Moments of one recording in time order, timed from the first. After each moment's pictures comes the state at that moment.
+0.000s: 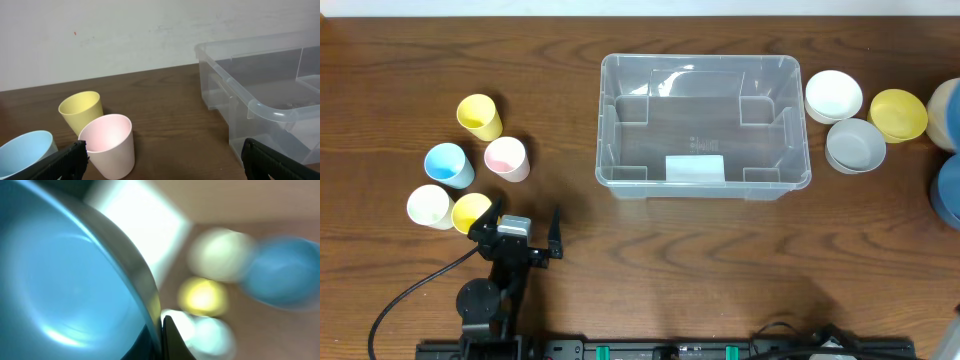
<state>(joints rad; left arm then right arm) 0.02 0.01 0.02 -0.10 0.17 0.09 -0.71 0.92 1.31 -0.69 -0.21 0.81</state>
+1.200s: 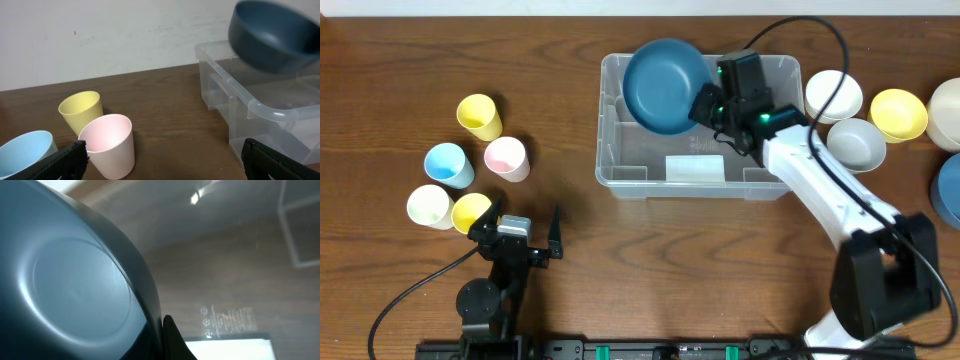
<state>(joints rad) 0.02 0.01 0.02 -0.10 0.17 0.09 0.37 1.79 1.33 -0.39 -0.07 0.77</state>
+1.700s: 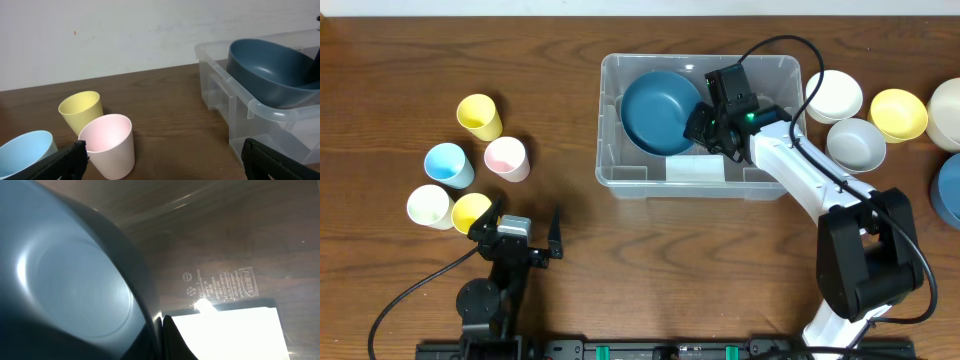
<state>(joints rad) 0.02 0.01 0.02 -0.10 0.17 0.09 0.38 1.88 1.33 -0.49 -0.13 0.82</state>
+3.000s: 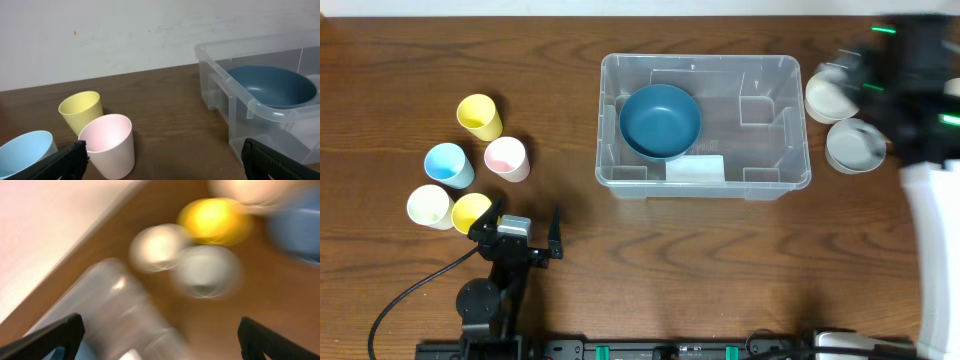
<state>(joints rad) 0.02 0.01 0.02 -0.10 0.17 0.09 -0.08 1.45 1.71 -1.18 0.31 0.80</state>
